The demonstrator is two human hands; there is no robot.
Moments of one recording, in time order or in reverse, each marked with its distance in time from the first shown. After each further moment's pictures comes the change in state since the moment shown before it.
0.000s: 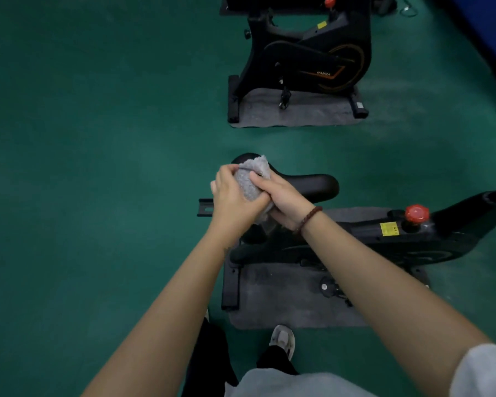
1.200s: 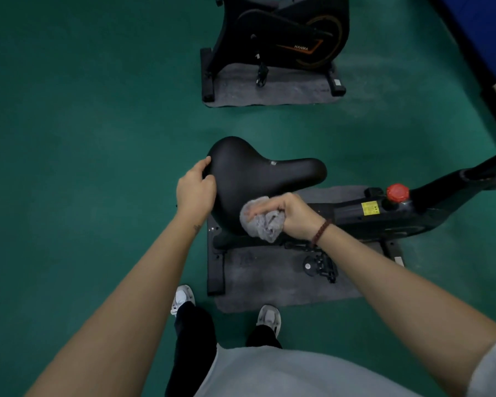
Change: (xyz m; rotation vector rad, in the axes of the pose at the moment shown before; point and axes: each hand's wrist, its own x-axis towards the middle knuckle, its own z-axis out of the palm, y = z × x) left_hand 0.037 -0.038 -0.006 0.033 -0.075 -0.247; right_hand -0.026 0.042 -0.064 -0.927 -0.062 -0.172
